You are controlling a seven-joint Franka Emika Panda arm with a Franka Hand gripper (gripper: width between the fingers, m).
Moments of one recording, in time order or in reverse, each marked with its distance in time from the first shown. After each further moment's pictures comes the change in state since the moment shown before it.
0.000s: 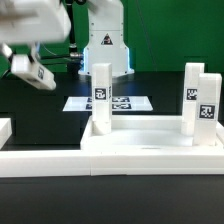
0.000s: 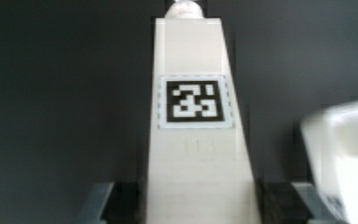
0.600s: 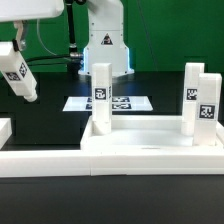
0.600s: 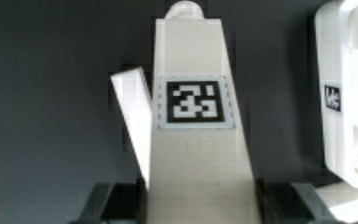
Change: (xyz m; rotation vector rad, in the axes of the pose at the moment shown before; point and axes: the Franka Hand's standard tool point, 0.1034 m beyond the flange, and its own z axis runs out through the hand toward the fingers) arm 0.026 -0.026 -0.035 -0.051 0.476 -0.009
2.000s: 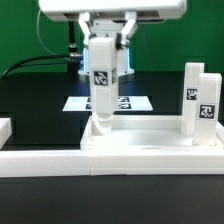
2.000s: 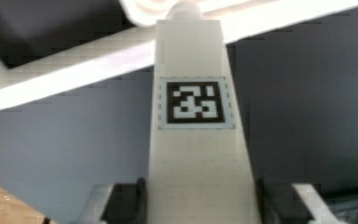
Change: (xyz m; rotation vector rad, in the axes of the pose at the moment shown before) arm 0.030 -0.142 0.011 -0.051 0.431 0.044
